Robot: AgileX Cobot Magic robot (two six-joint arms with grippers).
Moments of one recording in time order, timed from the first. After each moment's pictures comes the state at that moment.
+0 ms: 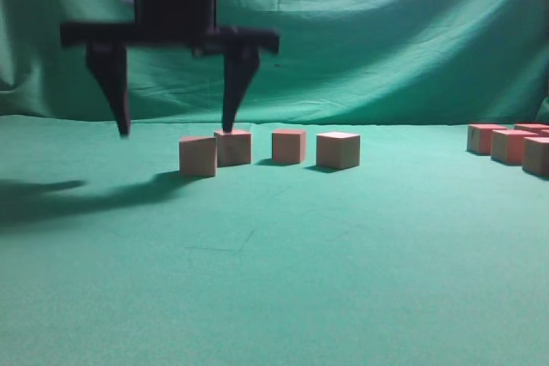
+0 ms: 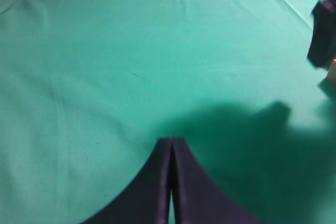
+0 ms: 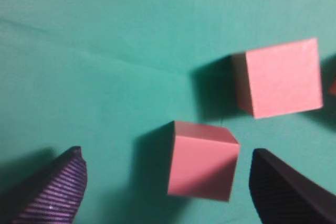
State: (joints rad) left arm -0.01 -0.01 0.02 0.02 0.35 0.01; right arm 0.83 2.37 -2.15 -0.14 1.23 0.60
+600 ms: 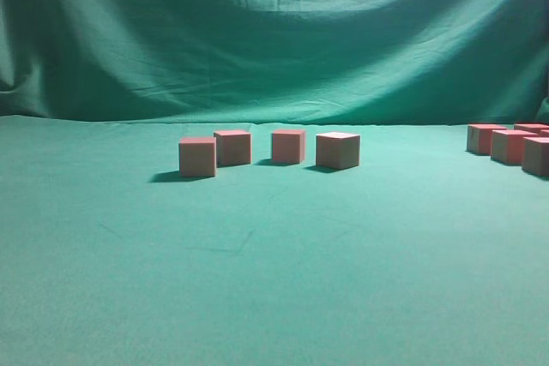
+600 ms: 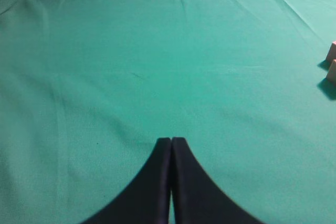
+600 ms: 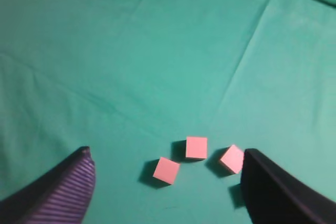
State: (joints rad) left arm -0.01 -0.01 0.02 0.02 0.35 0.01; right arm 0.84 1.88 -2.16 -0.23 1.25 0.35
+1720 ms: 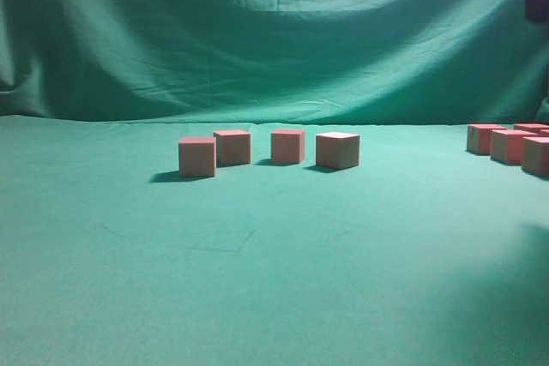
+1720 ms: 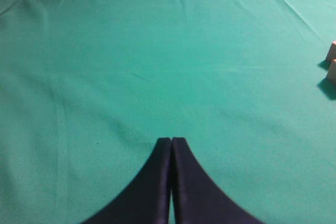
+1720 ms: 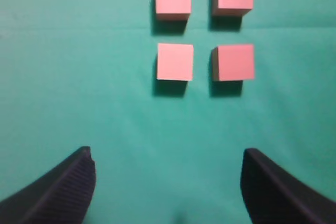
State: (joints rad) left arm -0.01 -0.01 0.02 0.02 0.35 0.01; right arm 0.24 1.51 -1.16 -0.10 1.00 0.25
